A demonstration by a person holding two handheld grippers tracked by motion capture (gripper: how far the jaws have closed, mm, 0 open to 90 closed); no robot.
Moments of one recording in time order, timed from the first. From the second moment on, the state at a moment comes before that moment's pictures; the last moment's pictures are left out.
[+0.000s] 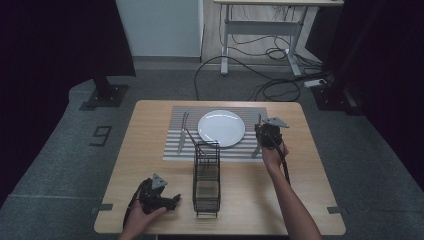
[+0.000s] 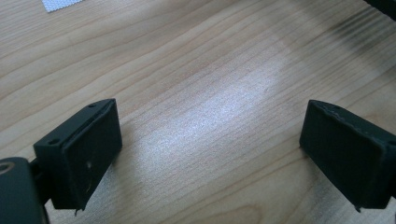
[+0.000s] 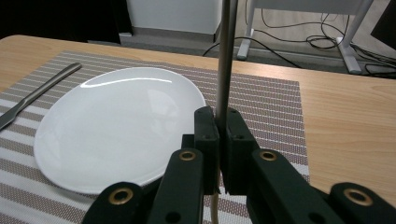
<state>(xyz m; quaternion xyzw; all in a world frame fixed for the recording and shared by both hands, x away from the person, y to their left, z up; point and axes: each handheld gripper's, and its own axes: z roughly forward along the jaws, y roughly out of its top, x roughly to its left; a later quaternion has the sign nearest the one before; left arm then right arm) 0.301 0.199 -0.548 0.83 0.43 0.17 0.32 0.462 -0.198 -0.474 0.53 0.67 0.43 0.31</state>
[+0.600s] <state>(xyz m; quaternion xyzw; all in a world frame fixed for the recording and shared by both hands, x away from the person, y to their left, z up) 0.301 0.199 -0.548 0.83 0.43 0.17 0.32 0.486 -0.202 -0.486 0.56 0.64 0.43 0.30</state>
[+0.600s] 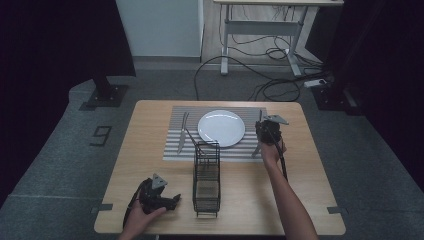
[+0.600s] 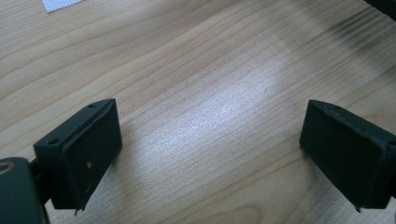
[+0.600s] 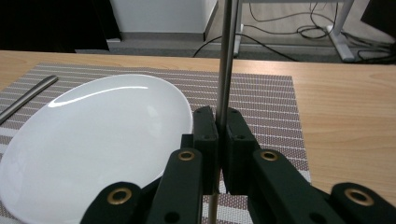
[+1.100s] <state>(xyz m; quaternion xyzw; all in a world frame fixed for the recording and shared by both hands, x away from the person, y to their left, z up) 0.301 0.199 -0.548 0.83 0.43 0.17 0.32 0.507 -0.192 -0.491 0.57 0.66 0.40 0.30</state>
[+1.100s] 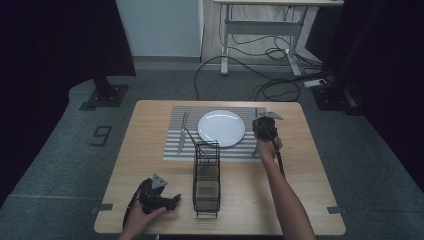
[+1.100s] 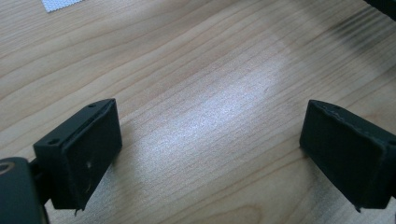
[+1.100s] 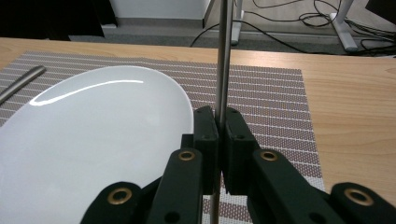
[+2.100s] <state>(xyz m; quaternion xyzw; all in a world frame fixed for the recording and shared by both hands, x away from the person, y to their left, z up) 0.301 0.199 -0.548 0.83 0.43 0.17 0.32 0.533 -0.193 -0.518 0.60 0.66 0.37 0.27</state>
